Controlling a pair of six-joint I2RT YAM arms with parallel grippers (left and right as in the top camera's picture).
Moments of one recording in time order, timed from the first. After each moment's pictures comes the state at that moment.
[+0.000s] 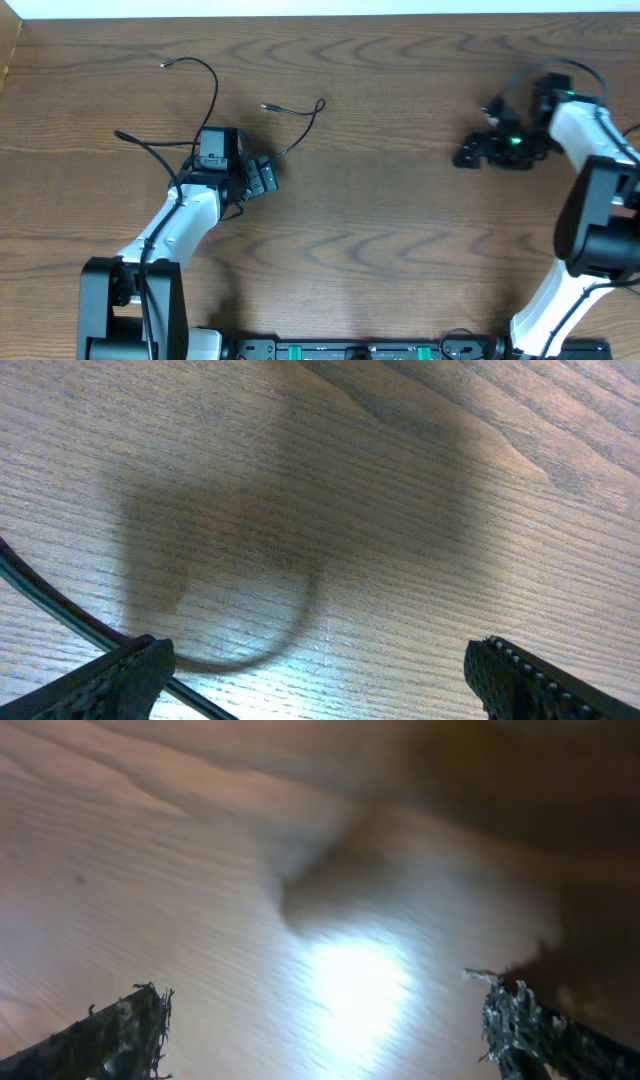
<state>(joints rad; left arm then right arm) -0.09 1.57 0.81 -0.38 0.07 -0.40 -0.16 2.05 1.40 -0.92 -0.45 -0.26</state>
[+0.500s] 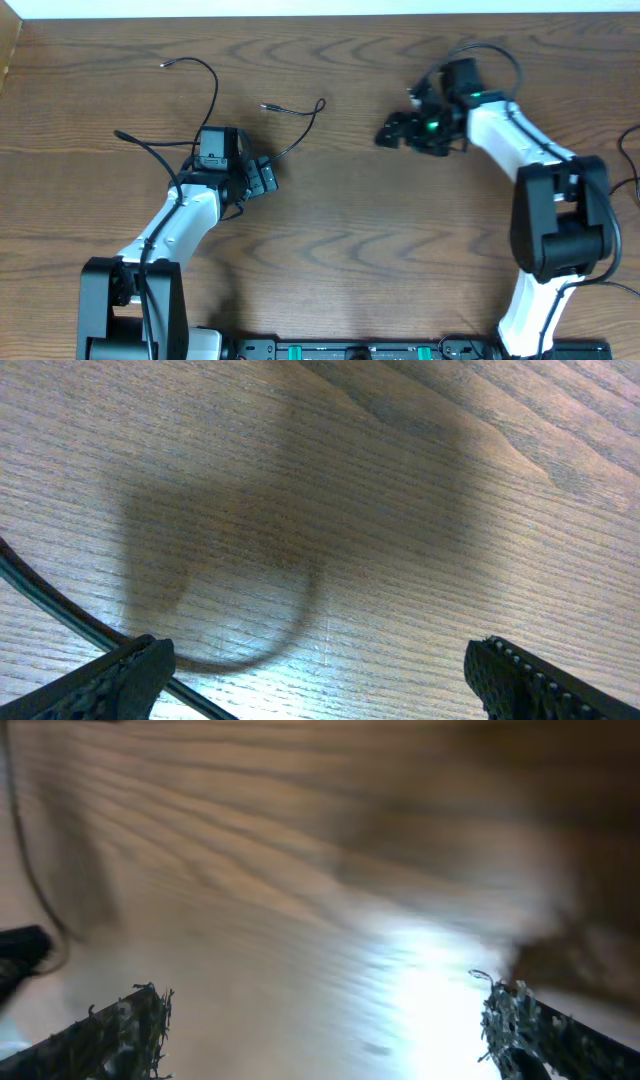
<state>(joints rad) -0.09 1.57 0.81 -0.38 0.07 -0.40 0.21 2.05 1.40 -0.61 -0.57 0.30</state>
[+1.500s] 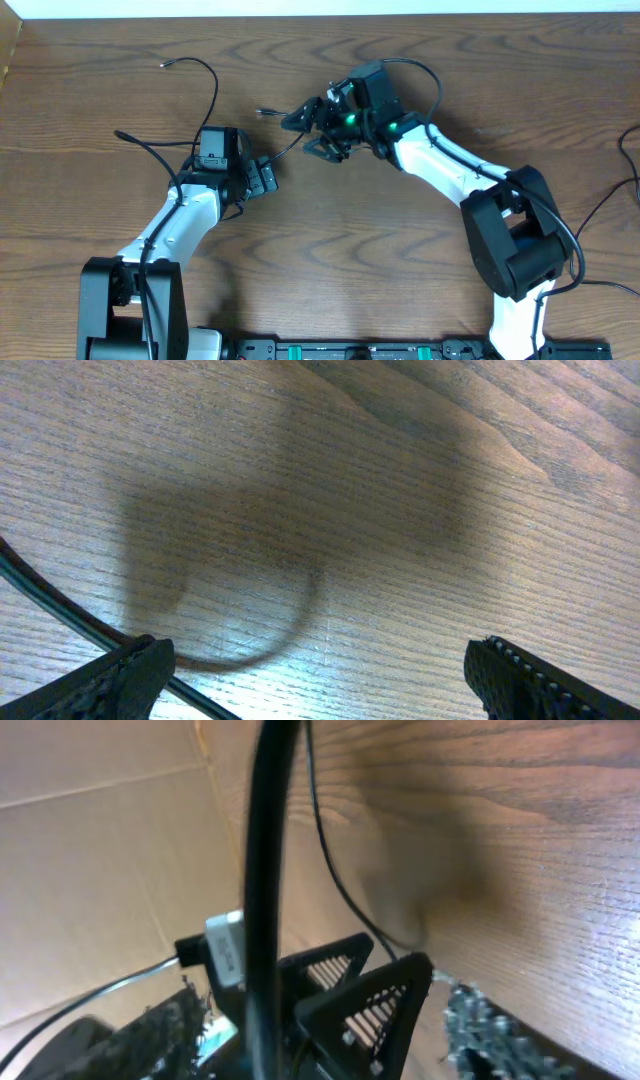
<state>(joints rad) -0.09 1.57 0.81 -0.38 0.07 -0.40 0.53 2.05 1.40 -0.04 -0.77 1.22</state>
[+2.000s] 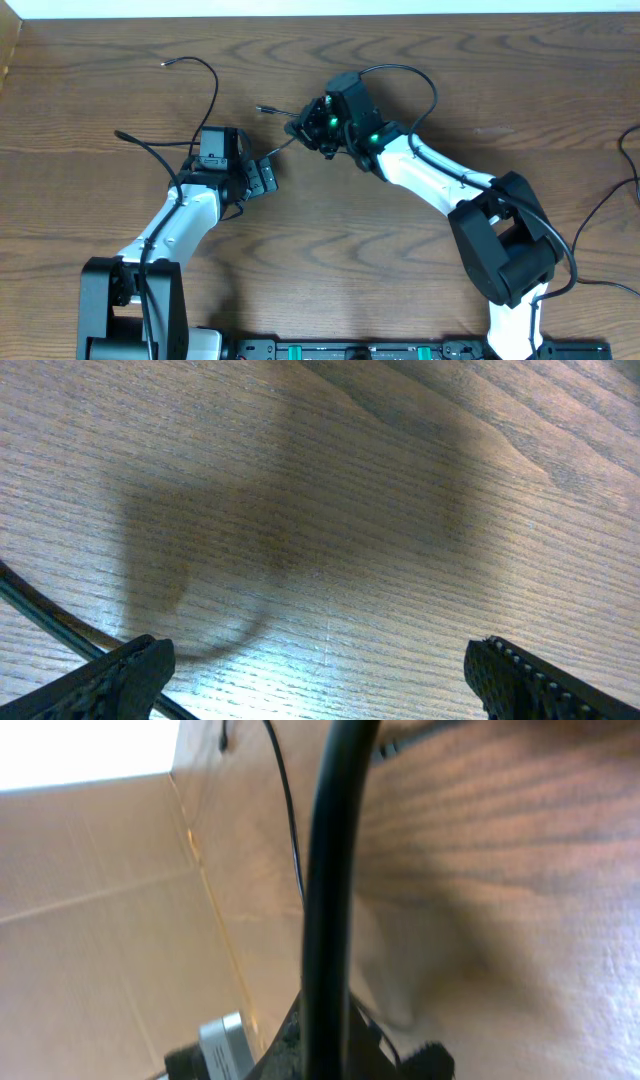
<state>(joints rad) -0.09 1.57 0.81 -0.38 0.07 -0.40 0.62 2.05 1.40 0.03 -0.41 1.38</state>
